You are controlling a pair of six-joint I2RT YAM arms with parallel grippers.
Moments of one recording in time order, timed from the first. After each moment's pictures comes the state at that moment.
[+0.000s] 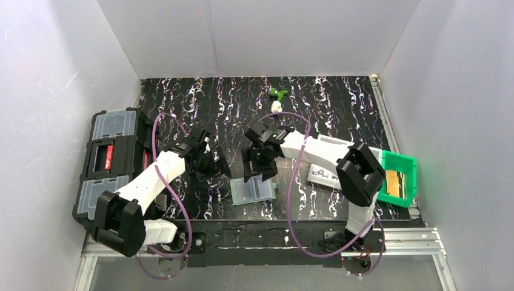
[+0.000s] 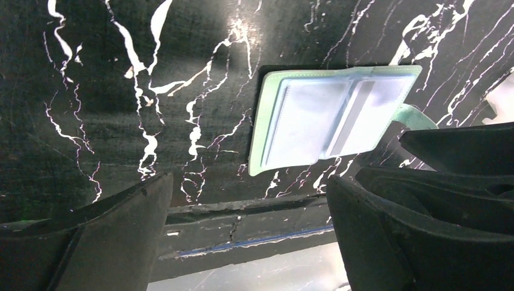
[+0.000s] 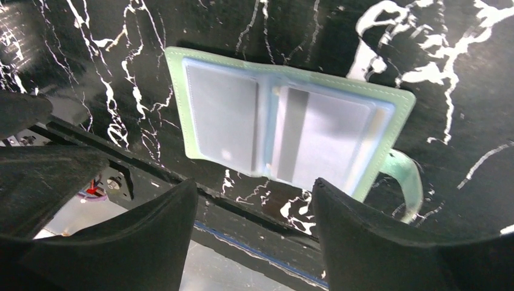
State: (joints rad) left arm -0.40 1.27 0.88 -0.86 0.18 -0.74; right arm 0.91 1.83 1.39 -0.76 -0.21 0.73
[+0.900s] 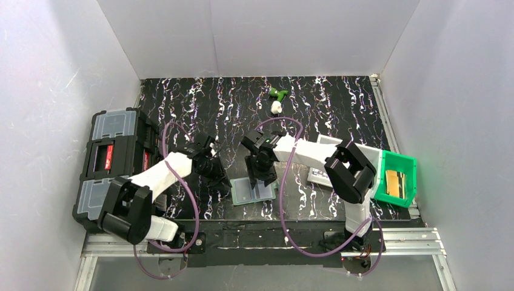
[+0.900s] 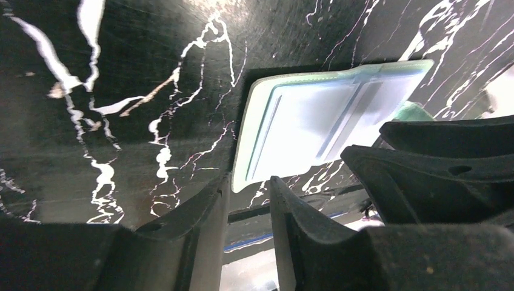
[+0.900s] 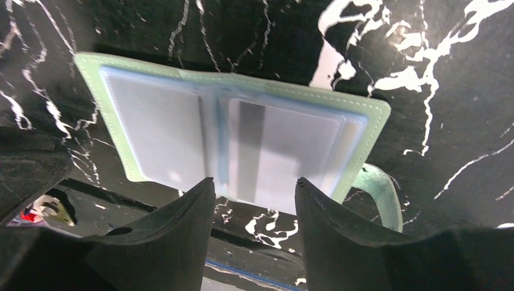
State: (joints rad) left arm -0.40 1.35 0.76 -0.69 0.32 -0.79; right arm 0.94 1.93 1.40 -0.80 -0.12 0.69
